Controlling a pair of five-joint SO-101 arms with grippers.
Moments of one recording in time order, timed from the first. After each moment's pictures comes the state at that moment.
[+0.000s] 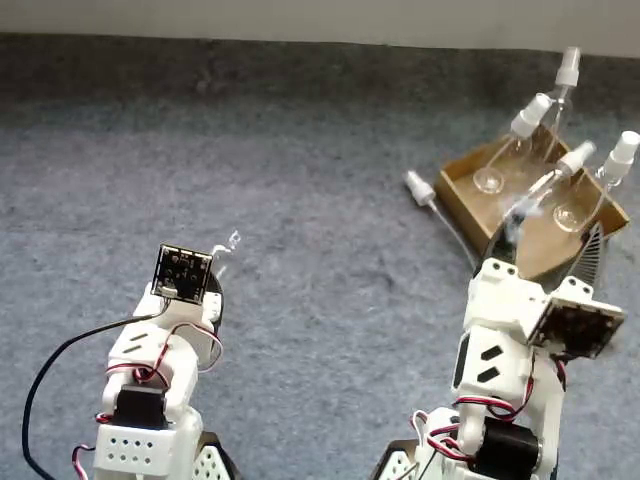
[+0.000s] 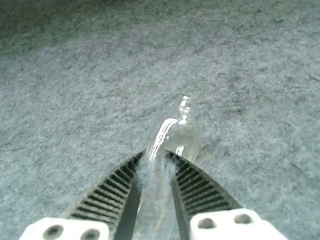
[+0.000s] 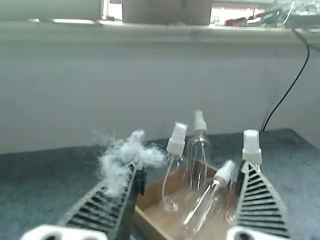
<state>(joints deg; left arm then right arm) -0.9 -103.3 95.9 50.3 -4.4 11.2 -100.1 70.0 40.6 2.1</state>
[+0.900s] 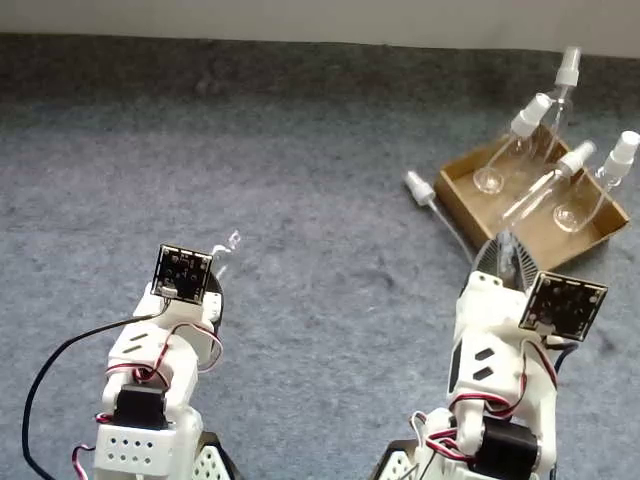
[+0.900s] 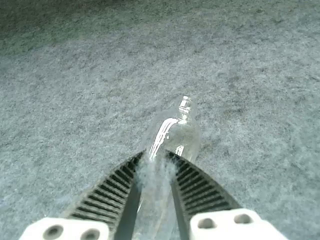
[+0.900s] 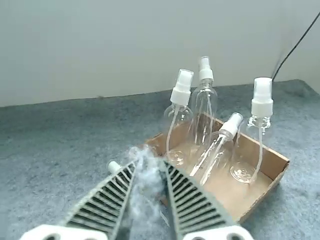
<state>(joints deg) -0.9 -103.3 95.9 50.3 -4.4 9.6 -100.1 70.5 49.2 2.1</state>
